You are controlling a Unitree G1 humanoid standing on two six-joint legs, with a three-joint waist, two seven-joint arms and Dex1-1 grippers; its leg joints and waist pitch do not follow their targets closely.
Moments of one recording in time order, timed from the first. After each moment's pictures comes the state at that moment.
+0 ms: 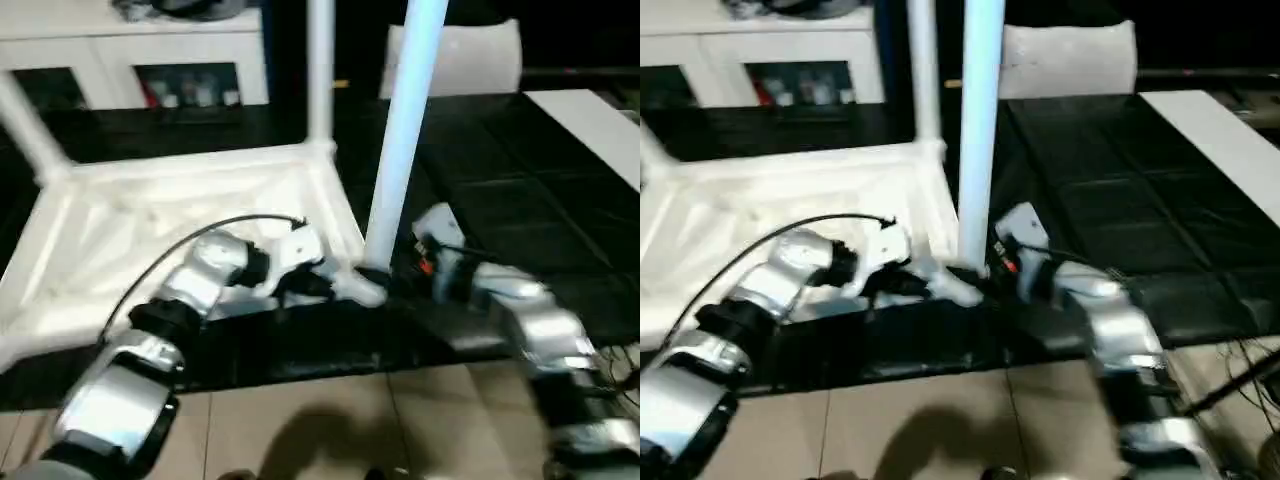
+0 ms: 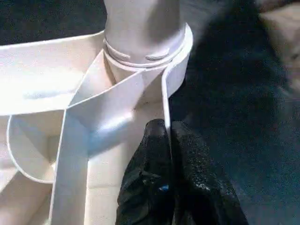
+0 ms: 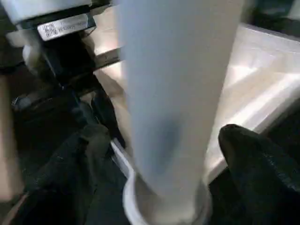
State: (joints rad) left arm -0.77 0.32 -0.34 0.85 0.08 -0.10 -1.32; right arm -0.42 -0.42 0.12 0.26 0.23 0.28 1.09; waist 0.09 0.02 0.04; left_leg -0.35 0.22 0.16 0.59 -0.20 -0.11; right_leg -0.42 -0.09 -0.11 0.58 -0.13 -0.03
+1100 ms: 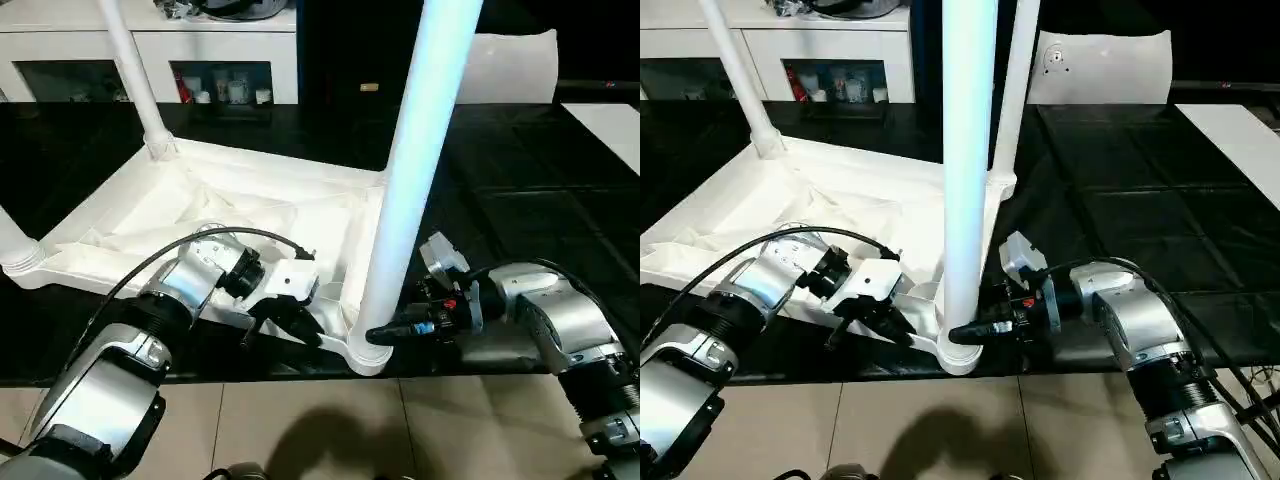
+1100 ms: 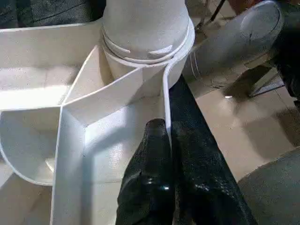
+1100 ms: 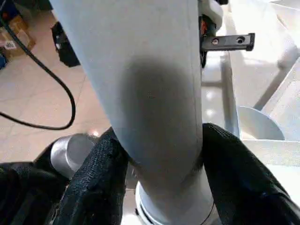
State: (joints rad) left arm -0.79 0.35 -0.43 0.83 0.08 -0.23 -1.58; right arm -0.46 -0.49 0.23 0.28 0.31 0.35 1.47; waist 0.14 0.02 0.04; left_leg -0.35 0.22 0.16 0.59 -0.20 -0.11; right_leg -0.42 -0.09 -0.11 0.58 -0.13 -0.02
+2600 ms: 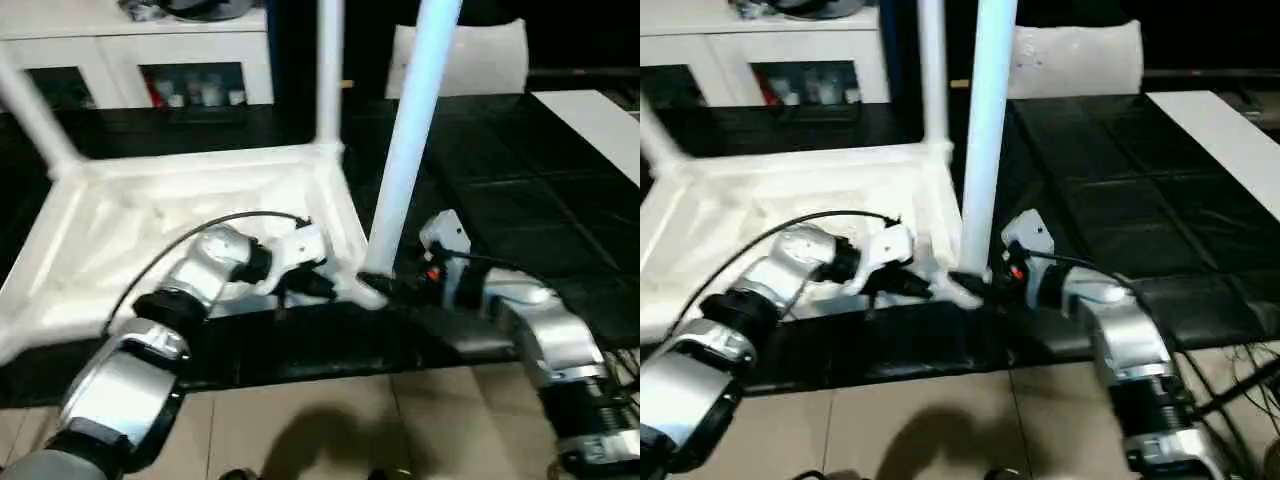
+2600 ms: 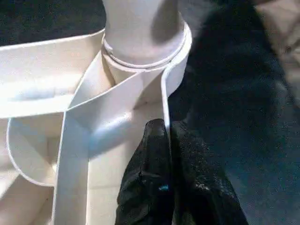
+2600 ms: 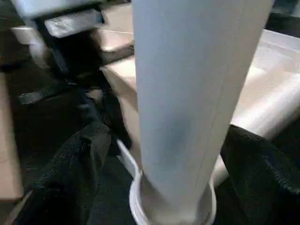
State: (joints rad) left arm -0.82 0.28 -0.34 0.94 0.11 -0.14 -1.31; right arm -0.39 -0.38 0.11 0.21 0.23 0.31 1.02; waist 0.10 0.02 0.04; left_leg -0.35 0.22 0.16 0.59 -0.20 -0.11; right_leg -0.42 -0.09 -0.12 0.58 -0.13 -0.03
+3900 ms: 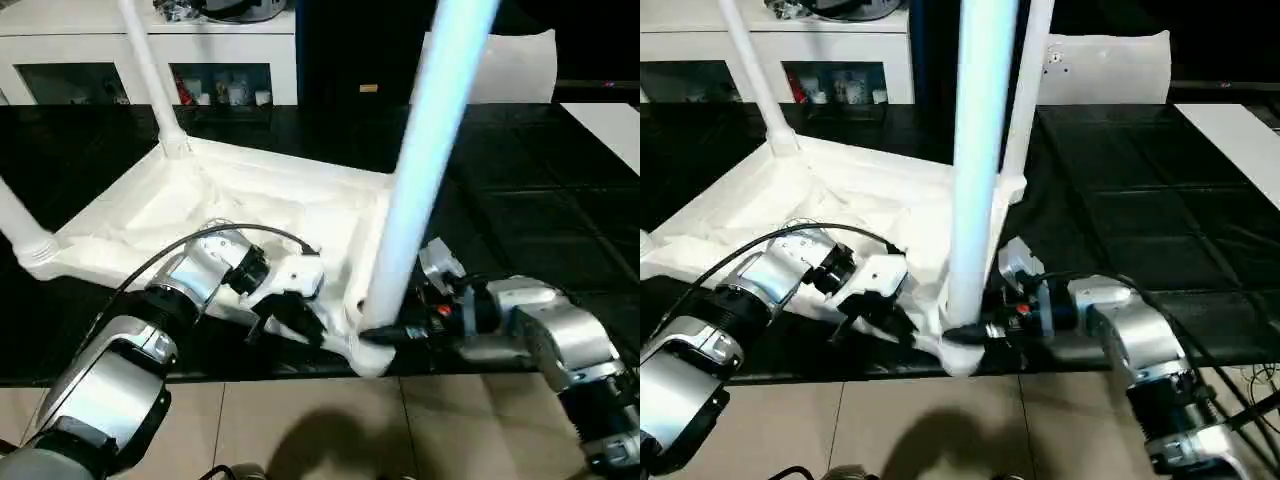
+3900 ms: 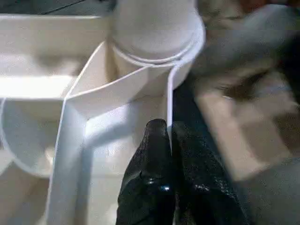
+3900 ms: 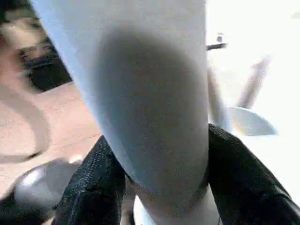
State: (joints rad) left arm -0.84 0.33 -0.44 0.87 0.11 -0.13 -1.47; right arm -0.38 -0.42 0.17 0.20 0.32 0.41 1.22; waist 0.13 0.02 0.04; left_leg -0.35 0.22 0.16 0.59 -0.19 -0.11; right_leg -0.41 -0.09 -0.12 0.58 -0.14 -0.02
